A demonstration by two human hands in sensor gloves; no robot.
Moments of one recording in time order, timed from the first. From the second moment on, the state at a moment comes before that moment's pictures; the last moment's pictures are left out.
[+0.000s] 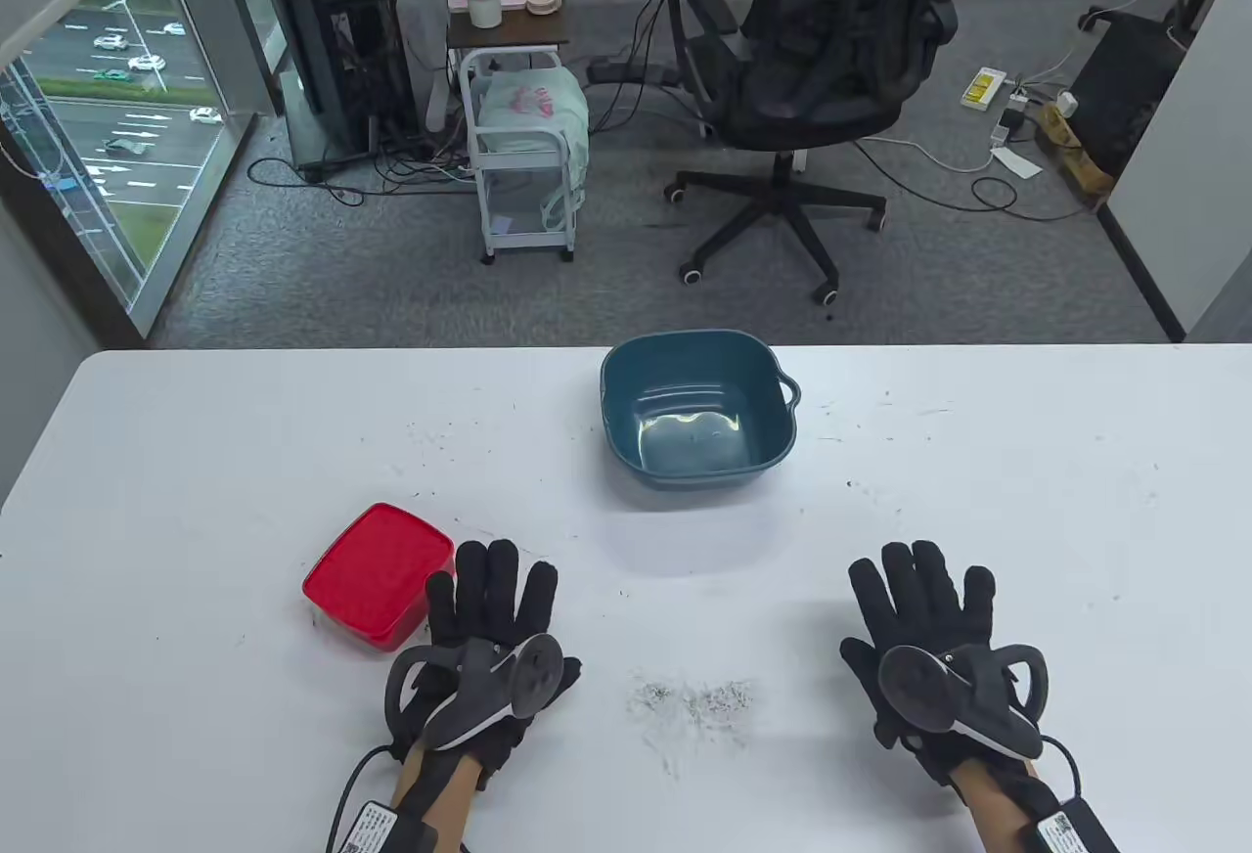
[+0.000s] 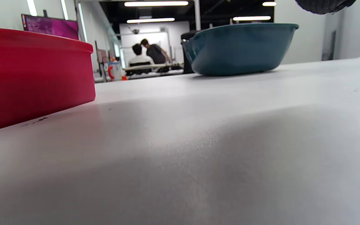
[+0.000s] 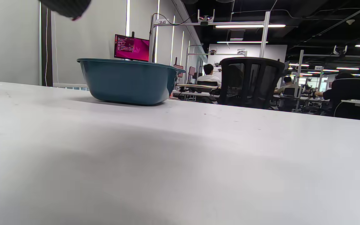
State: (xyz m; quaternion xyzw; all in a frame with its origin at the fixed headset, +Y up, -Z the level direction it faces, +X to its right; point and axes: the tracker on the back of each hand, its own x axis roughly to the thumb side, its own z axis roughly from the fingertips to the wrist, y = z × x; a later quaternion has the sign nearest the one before) left_hand -0.154 -0.766 -0.318 0.01 -0.11 -0.05 0.99; right_hand 0.240 -0.738 -0.299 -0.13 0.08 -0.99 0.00
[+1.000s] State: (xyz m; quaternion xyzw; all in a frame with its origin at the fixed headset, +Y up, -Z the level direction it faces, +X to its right) left_hand -0.171 -0.758 -0.320 0.02 -0.09 -0.01 1.00; right_hand 0.243 -0.735 -0.297 -0.12 0.06 -0.99 -0.02
